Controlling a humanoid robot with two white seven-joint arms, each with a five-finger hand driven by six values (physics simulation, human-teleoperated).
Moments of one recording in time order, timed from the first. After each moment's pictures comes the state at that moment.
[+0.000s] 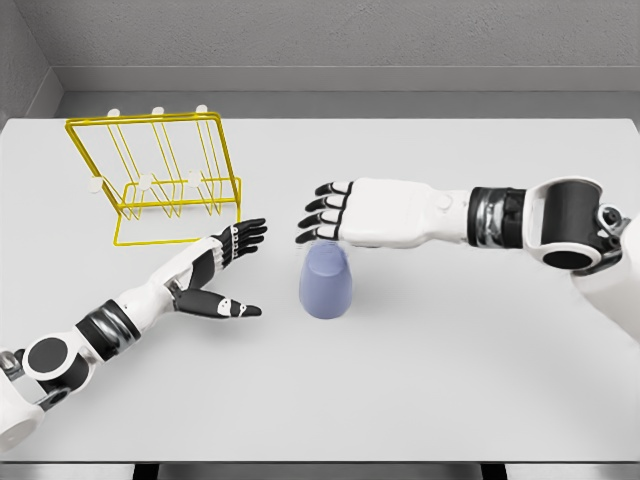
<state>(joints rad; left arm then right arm) -0.38 0.82 -1.00 -1.66 0.75 -0.29 -0.01 -0.65 -0.60 0.62 -1.76 0.63 -0.61 0.61</state>
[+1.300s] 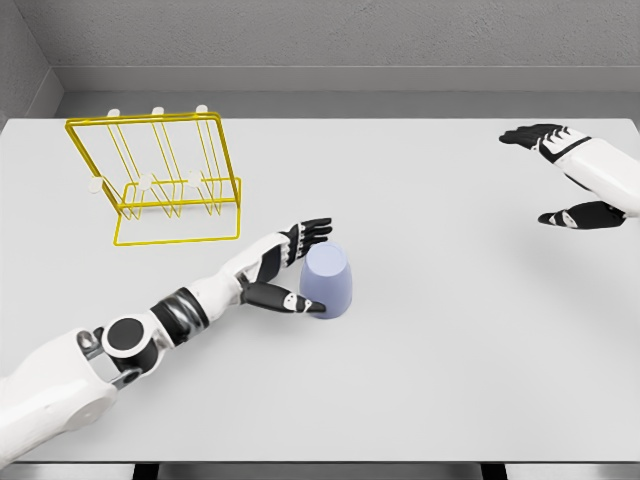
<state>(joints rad) -0.47 0.61 -1.05 -1.60 0.75 -0.16 -0.01 -0.21 -0.61 -0.13 -1.57 0.29 -0.61 0.61</state>
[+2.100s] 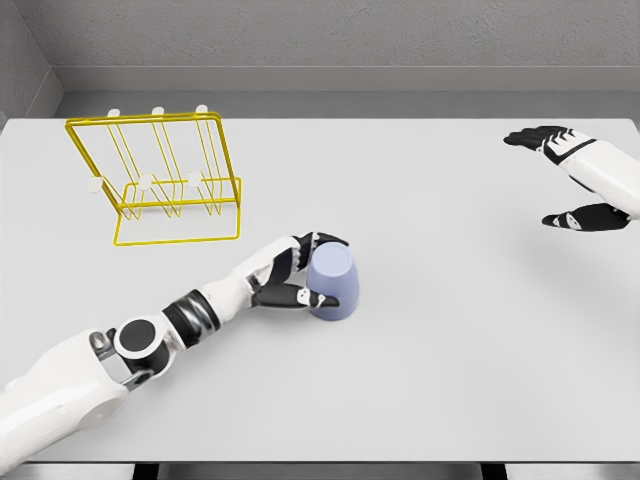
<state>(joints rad) -0.48 0.58 -1.07 -1.59 0.74 -0.16 -0.01 -0.20 -0.61 -0.15 -1.57 0.29 -0.61 0.61</state>
